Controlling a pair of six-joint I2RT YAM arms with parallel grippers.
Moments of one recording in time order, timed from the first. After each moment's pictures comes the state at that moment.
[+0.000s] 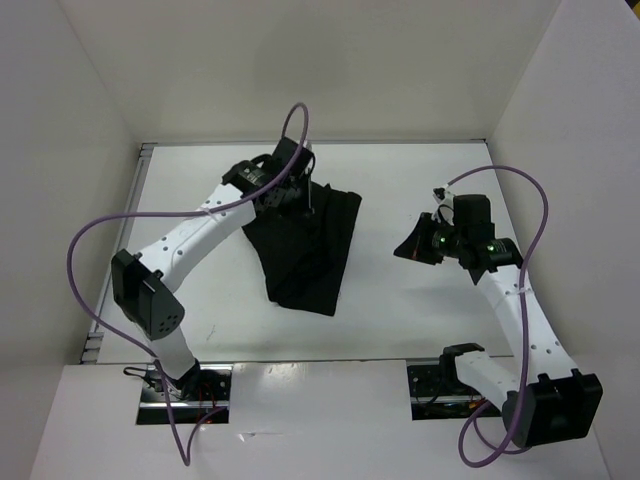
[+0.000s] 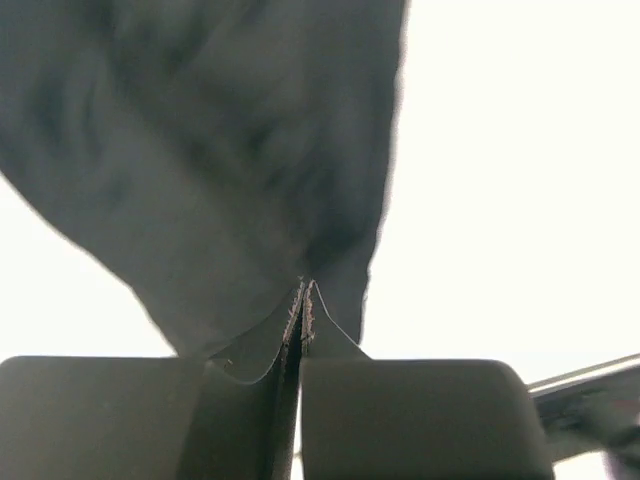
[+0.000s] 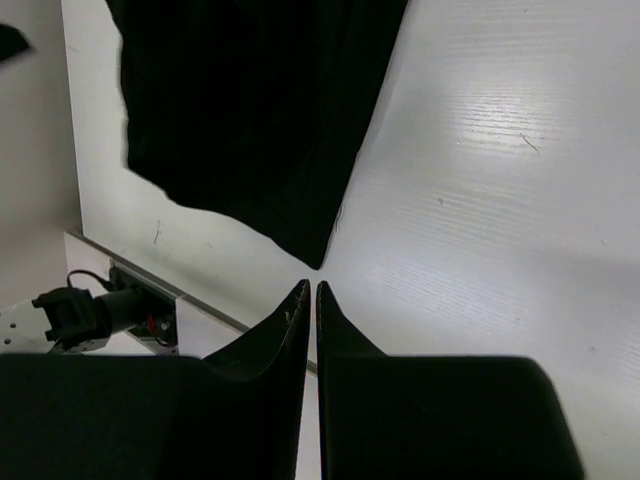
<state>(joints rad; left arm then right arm) -0.65 1.70 1.68 -0.94 -0.14 -0.59 0.11 0.99 0.91 -0.68 -0.48 0.45</state>
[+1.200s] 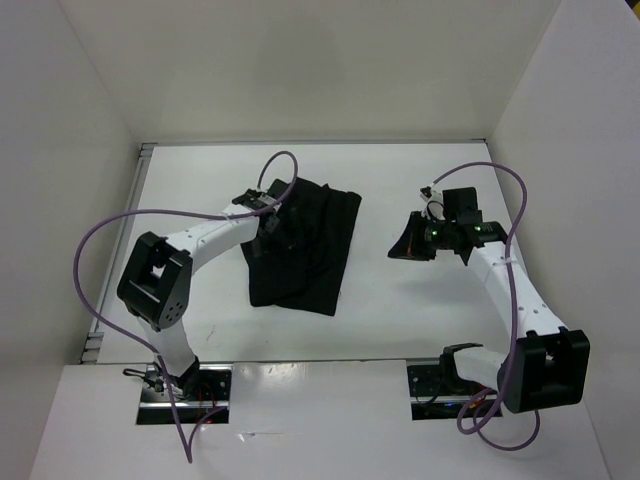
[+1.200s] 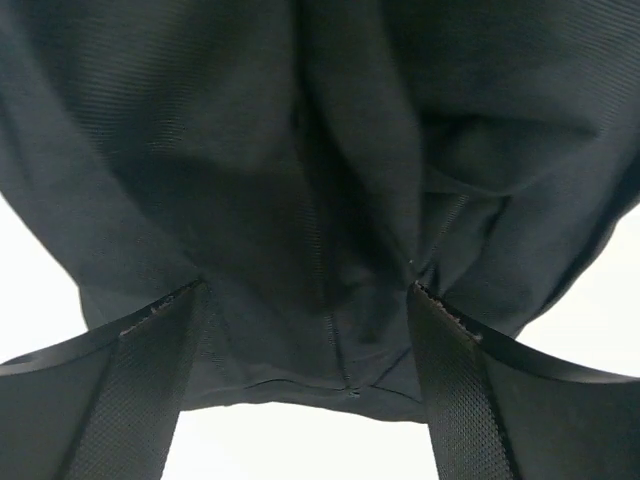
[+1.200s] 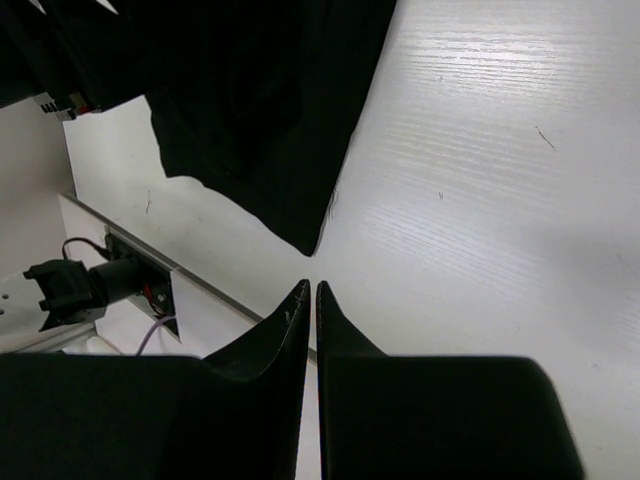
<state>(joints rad) -0.53 1.77 1.31 -0.71 -0.14 -0.77 0.10 1.17 0.94 -0.68 -0.57 0.38</state>
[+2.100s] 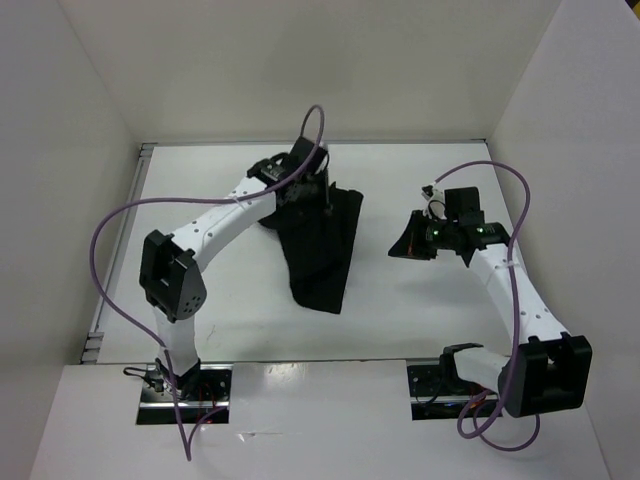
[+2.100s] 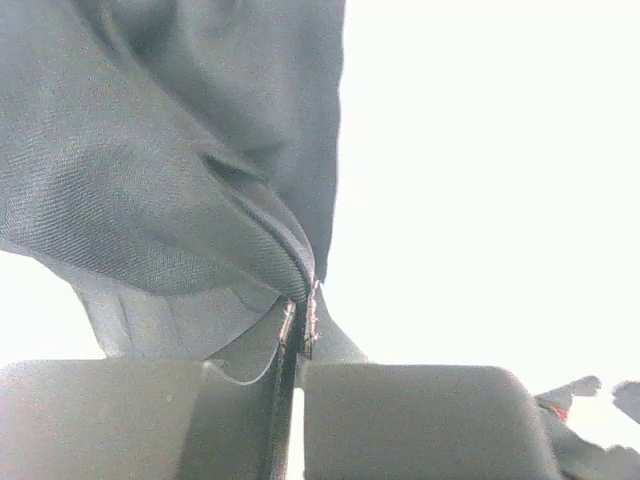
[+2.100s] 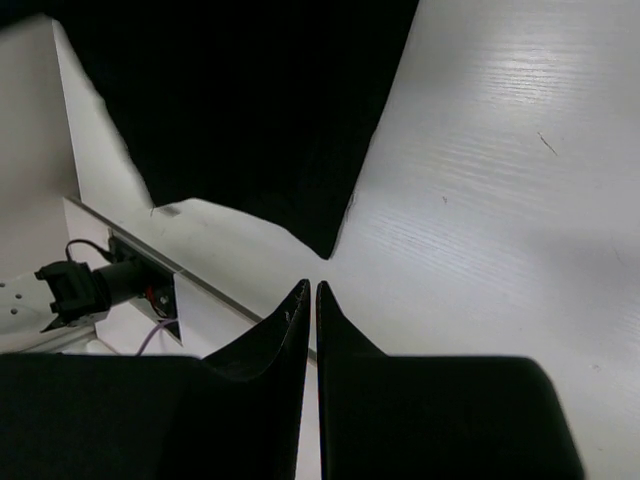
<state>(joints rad) -0.62 1.87 1.69 -0.77 -0.01 -0.66 0.10 1.16 0.94 -0.68 -0.57 0.38</state>
